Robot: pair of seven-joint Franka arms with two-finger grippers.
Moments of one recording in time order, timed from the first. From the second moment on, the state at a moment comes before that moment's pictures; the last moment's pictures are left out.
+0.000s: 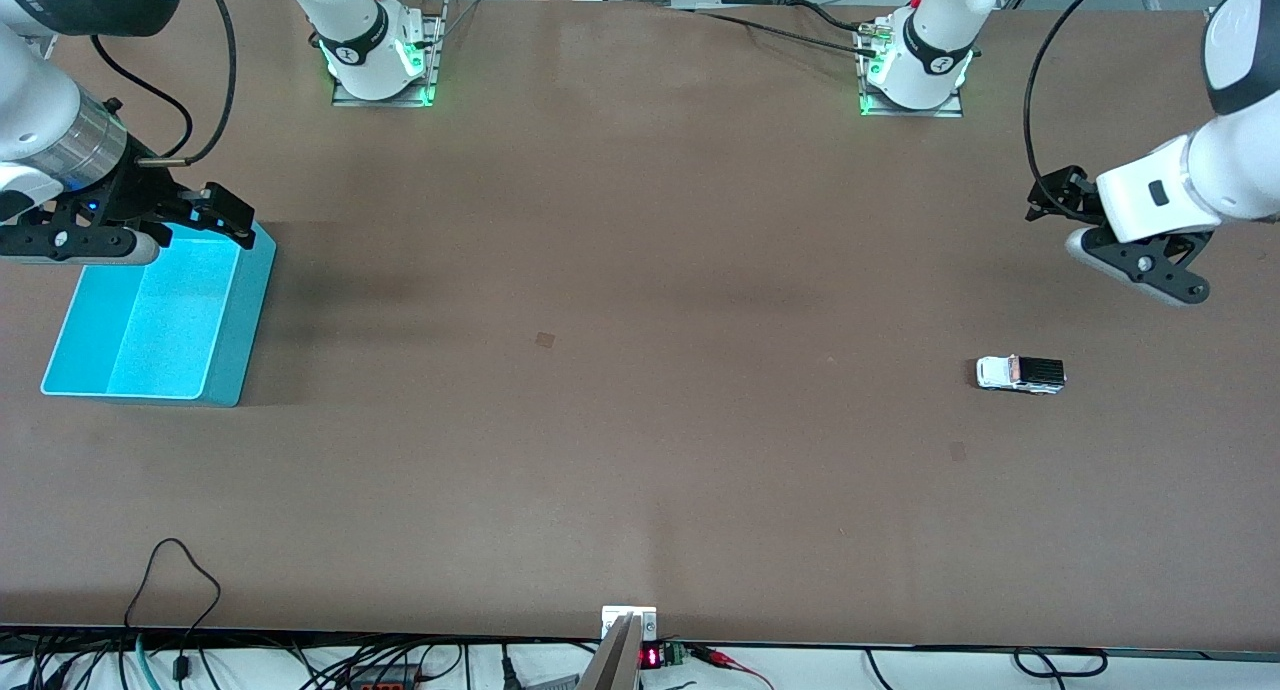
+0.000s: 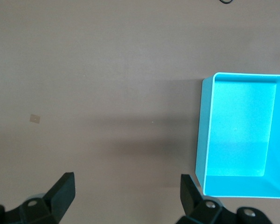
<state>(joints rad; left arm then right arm) 0.01 0.10 -0.04 -1.67 0.03 1.53 0.54 0.03 0.00 0.08 -1.72 -0.02 1.73 0.12</state>
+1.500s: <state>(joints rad) 0.18 0.47 -0.03 -1.93 0.15 2.40 1.58 0.03 0.00 0.08 -1.72 -0.02 1.73 0.12</state>
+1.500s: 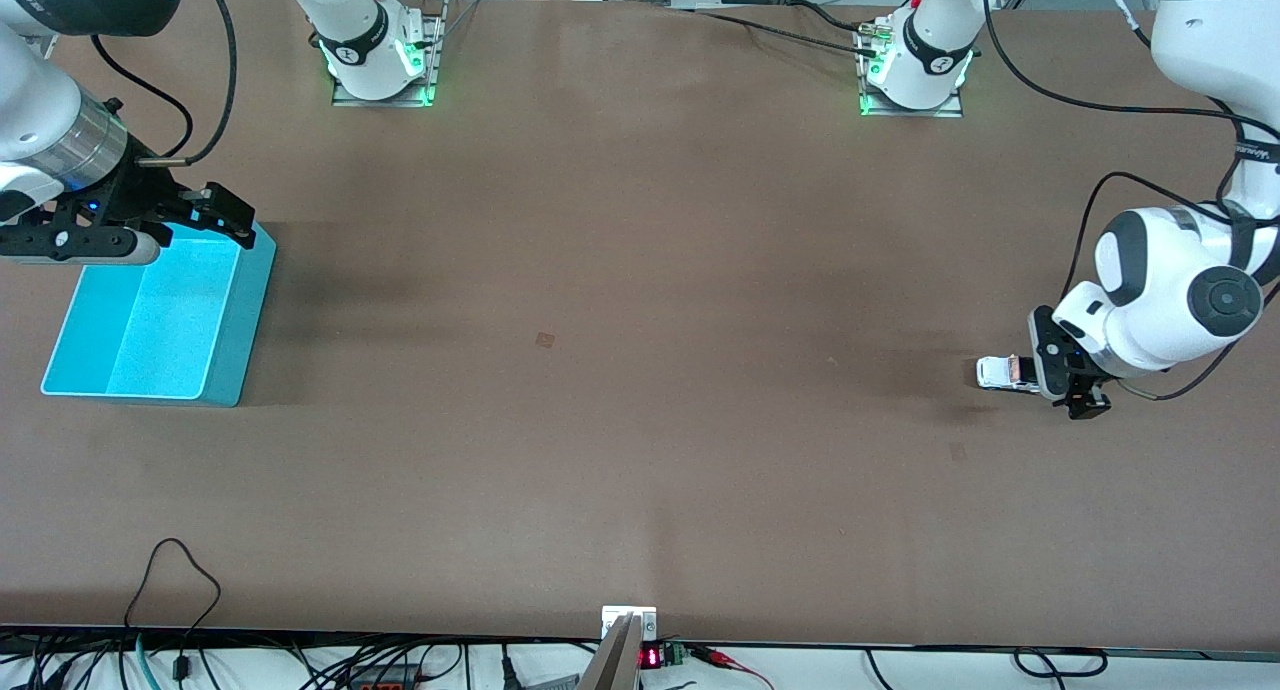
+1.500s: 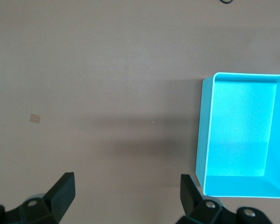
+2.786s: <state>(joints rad) 0.21 0.52 -0.04 -2.02 0.15 2.55 1.56 0.03 0.00 0.08 -1.72 -0.02 1.73 0.12</state>
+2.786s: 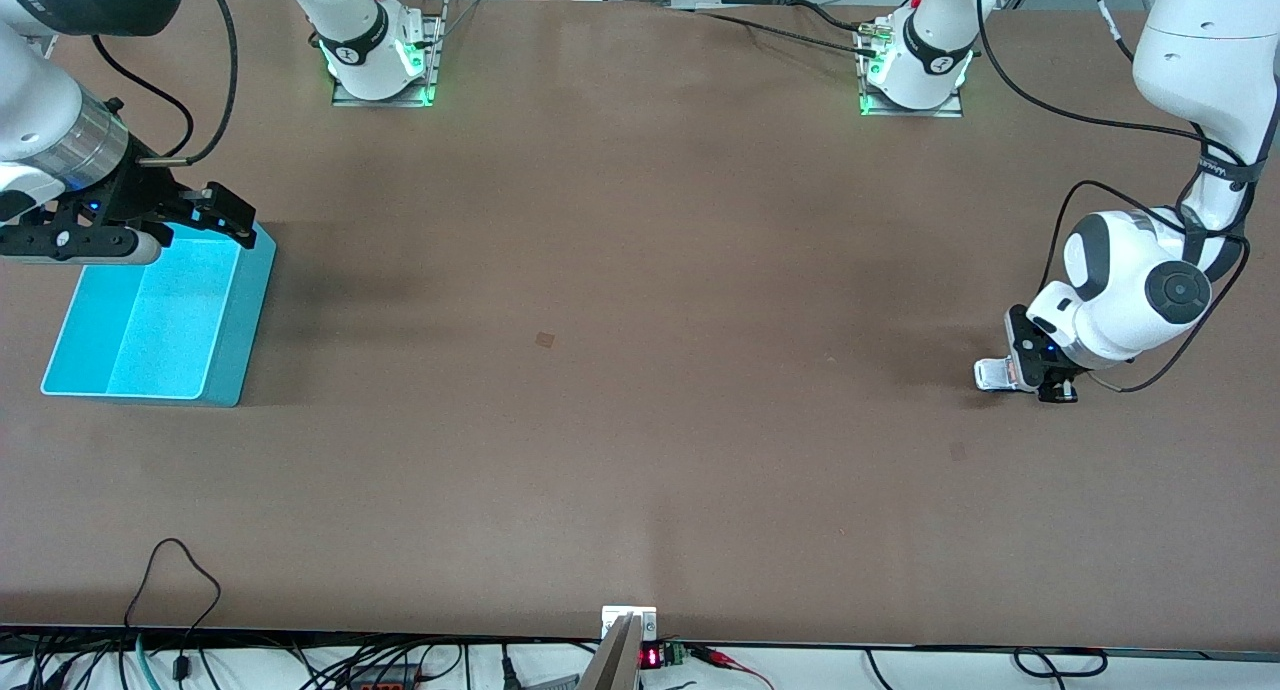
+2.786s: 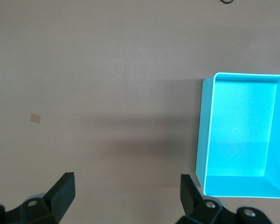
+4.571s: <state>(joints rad) 0.53 0.61 -0.03 -1.87 0.15 2.54 1.86 0.03 0.00 0.08 -1.72 -0.02 1.73 0.12</state>
